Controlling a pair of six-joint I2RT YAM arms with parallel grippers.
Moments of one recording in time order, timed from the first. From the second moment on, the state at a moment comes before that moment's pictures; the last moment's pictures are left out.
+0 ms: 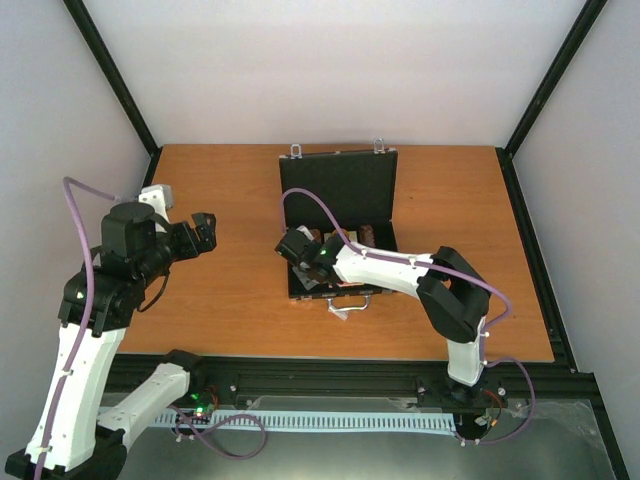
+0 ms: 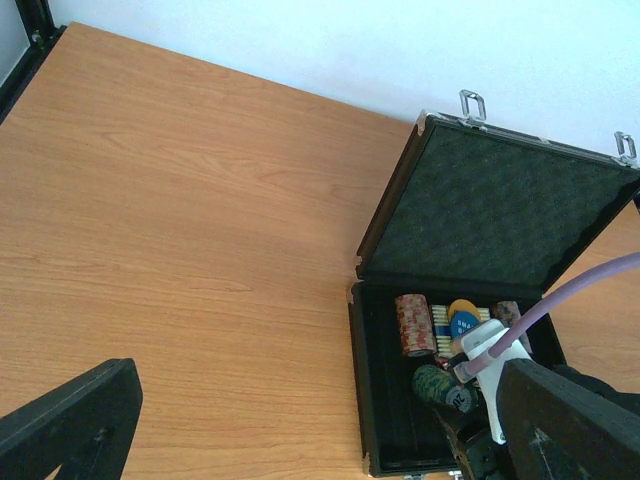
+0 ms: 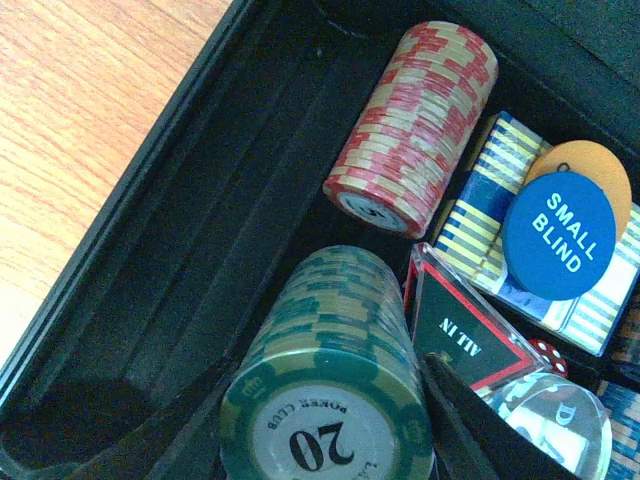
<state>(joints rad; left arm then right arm) -0.27 0.81 1.29 -1.03 -0.10 -0.46 1.01 1.90 1.39 -0.66 0.39 0.28</state>
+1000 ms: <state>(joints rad) -0.27 0.81 1.28 -1.03 -0.10 -0.46 1.01 1.88 1.33 -0.65 0.40 0.27</state>
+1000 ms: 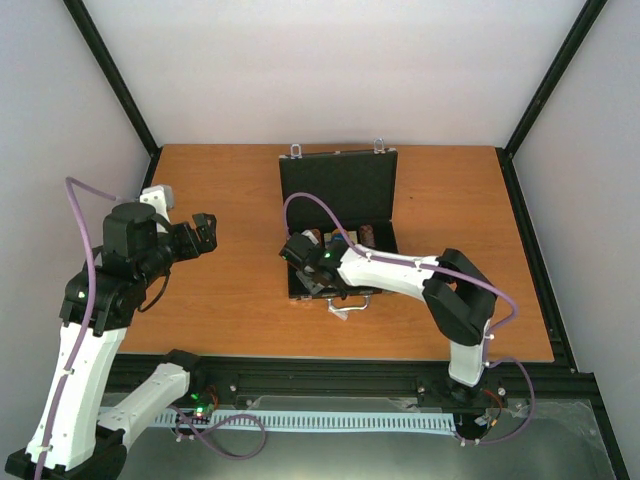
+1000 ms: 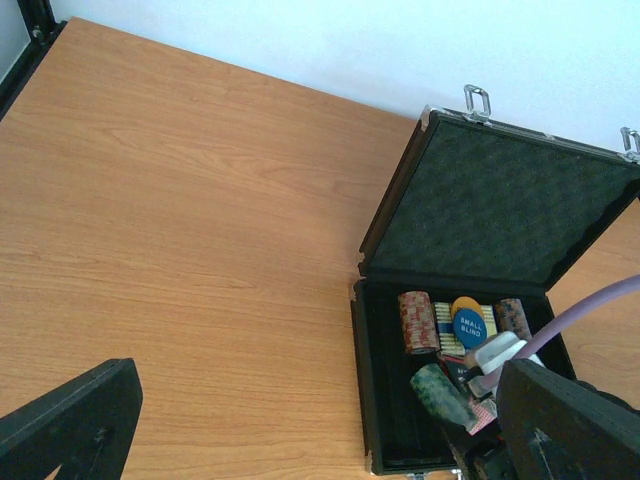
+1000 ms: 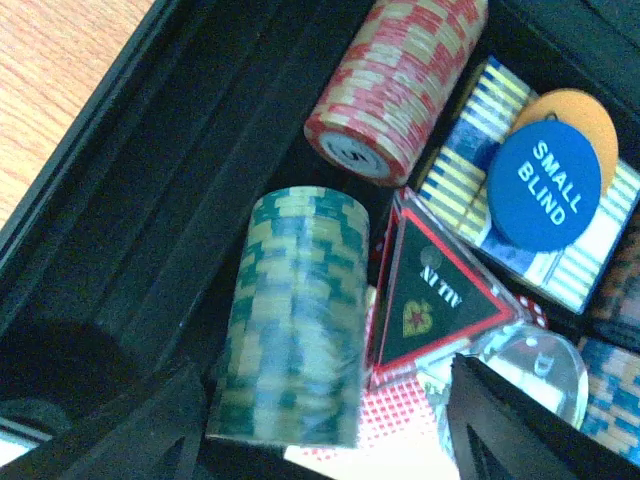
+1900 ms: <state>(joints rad) -0.27 0.84 1.27 -1.04 -0.11 -0.47 0.88 1.73 1.41 -0.89 0.16 0.28</state>
